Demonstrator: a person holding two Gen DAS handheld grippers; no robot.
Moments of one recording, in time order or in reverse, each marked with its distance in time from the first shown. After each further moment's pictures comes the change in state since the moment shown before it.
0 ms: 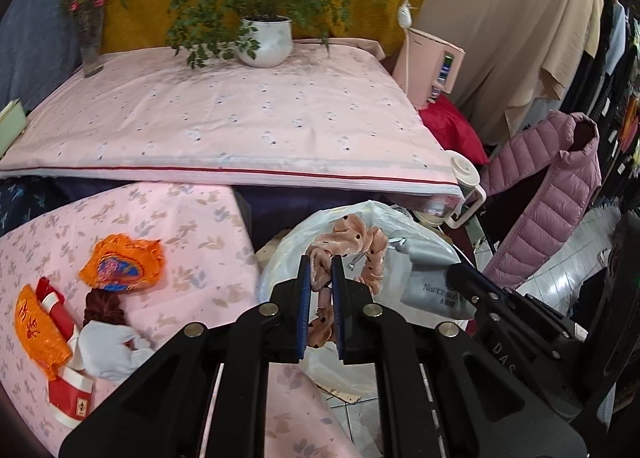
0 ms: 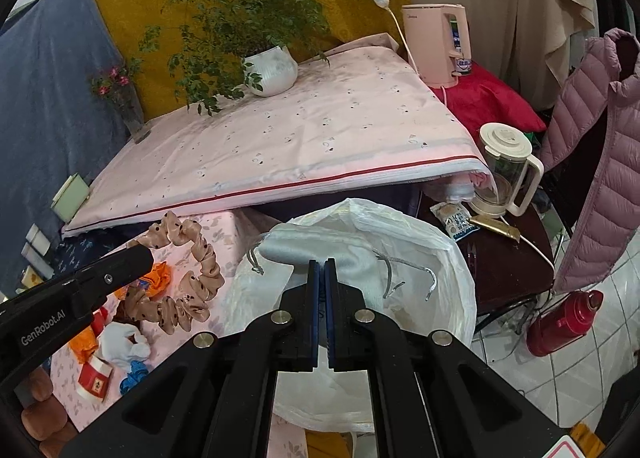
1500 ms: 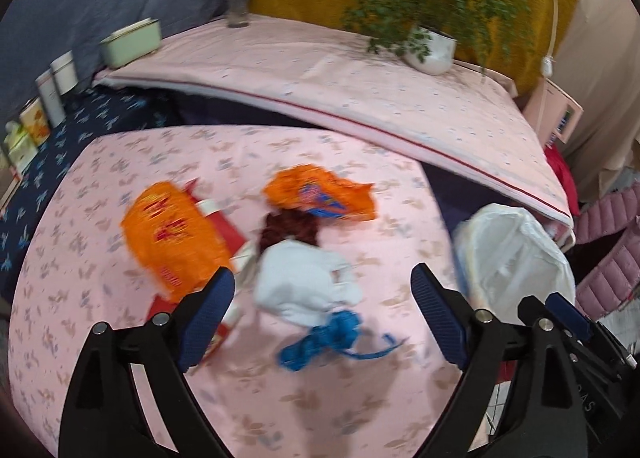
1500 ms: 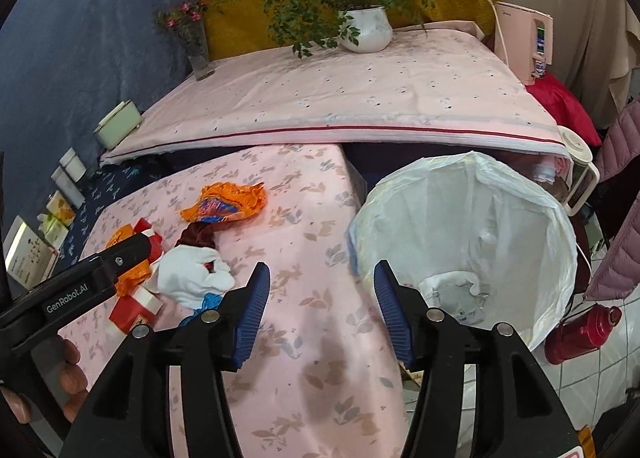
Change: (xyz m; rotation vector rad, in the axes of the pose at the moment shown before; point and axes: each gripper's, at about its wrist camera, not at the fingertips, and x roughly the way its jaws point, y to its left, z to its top) left arm -0.068 0.177 -0.095 -0.317 -0.034 0.303; right arm -0.004 0.129 -0.069 -0.194 0.112 0.117
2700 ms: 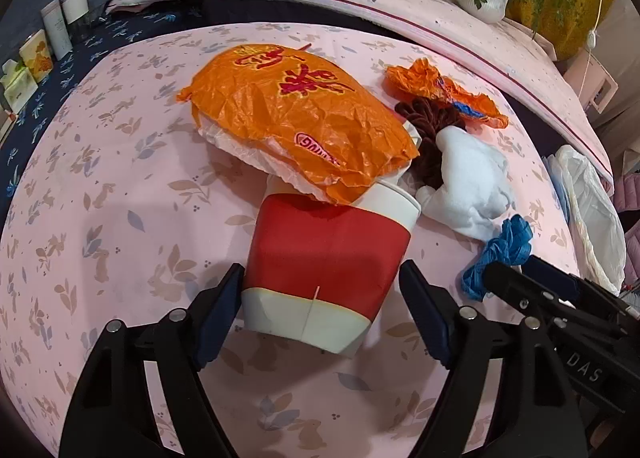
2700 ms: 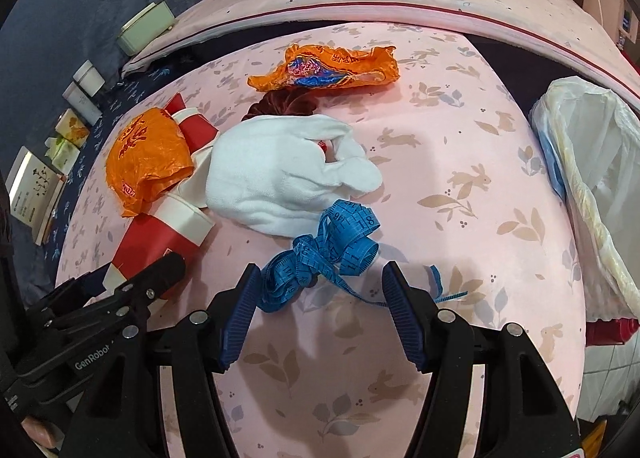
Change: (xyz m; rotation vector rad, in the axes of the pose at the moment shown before) left arm 0.067 0.108 -0.057 -0.018 0.192 0.006; right arm 0.109 0.108 -0.054 -0.085 0.276 0.091
